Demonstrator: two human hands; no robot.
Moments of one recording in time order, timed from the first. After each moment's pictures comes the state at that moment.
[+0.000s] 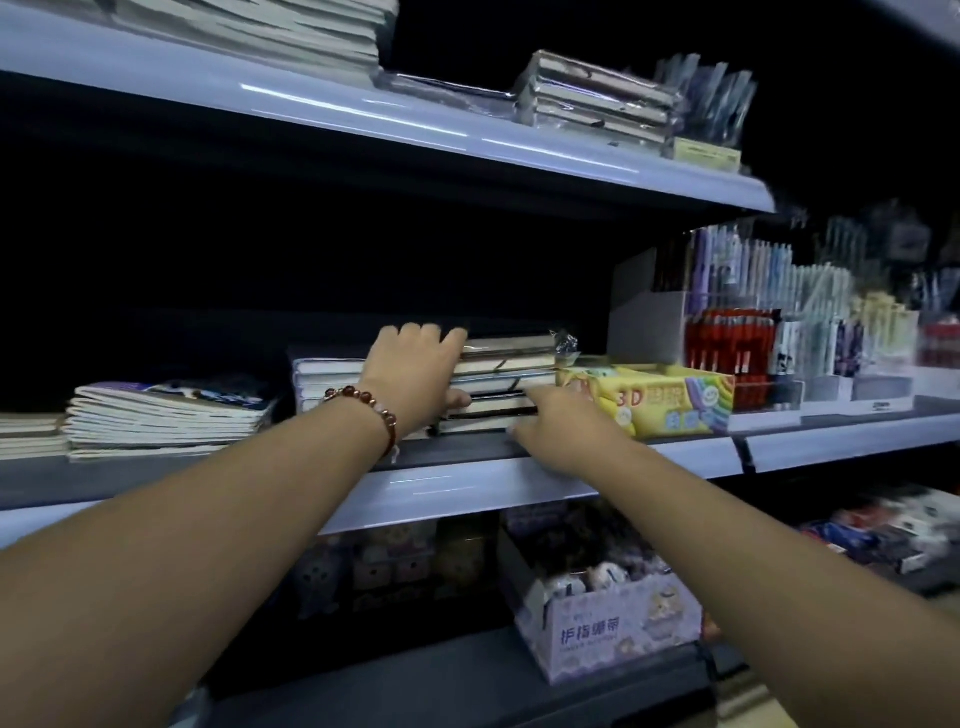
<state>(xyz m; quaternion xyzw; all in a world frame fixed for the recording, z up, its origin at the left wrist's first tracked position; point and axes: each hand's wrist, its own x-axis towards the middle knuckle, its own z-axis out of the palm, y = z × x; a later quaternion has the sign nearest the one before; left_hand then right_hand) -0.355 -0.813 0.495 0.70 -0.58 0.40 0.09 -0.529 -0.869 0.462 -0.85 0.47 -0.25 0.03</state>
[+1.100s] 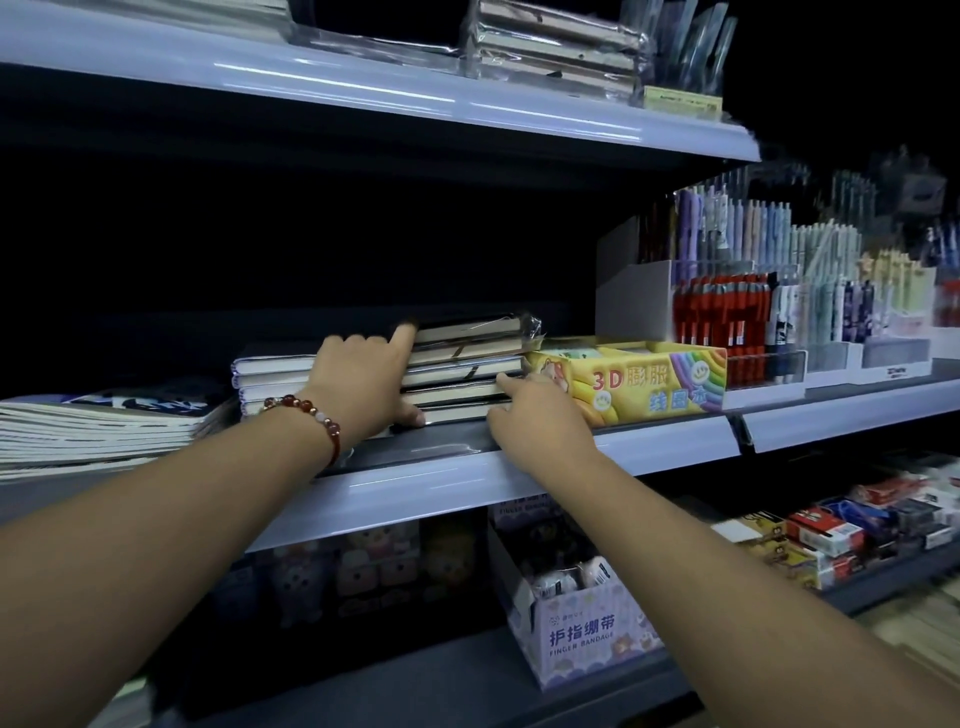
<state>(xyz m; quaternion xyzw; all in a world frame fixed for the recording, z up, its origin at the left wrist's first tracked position) -0.345 -0.838 0.480 0.74 -0.54 0.41 0.06 -0.525 -0.895 0.440 -0.82 0.46 -0.34 0.06</state>
